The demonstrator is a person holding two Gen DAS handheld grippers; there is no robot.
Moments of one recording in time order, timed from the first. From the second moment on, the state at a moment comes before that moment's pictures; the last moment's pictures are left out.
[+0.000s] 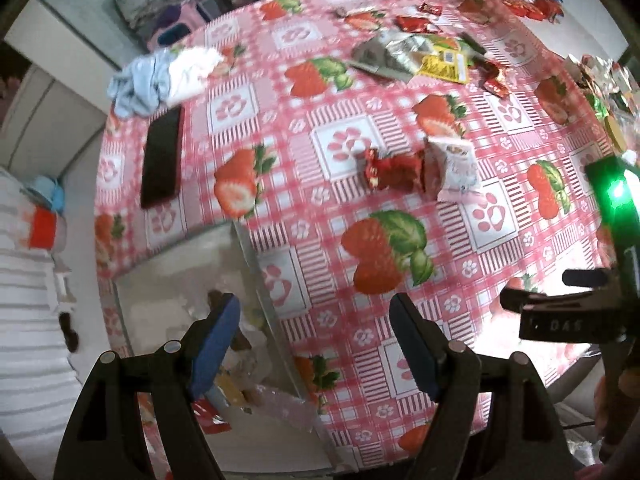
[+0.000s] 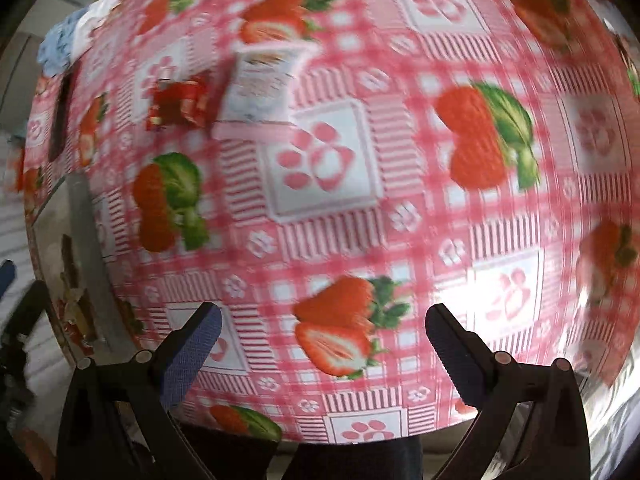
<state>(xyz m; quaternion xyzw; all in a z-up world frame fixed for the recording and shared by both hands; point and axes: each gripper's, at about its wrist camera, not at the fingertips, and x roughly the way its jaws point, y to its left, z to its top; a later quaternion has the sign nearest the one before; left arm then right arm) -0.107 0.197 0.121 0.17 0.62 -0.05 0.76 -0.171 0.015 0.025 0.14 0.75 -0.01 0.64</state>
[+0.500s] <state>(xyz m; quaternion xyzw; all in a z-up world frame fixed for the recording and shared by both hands) -0.101 0.179 0.124 0.21 0.62 -0.04 0.75 -0.195 -0.015 0.012 0.18 0.76 -0.03 0.62</state>
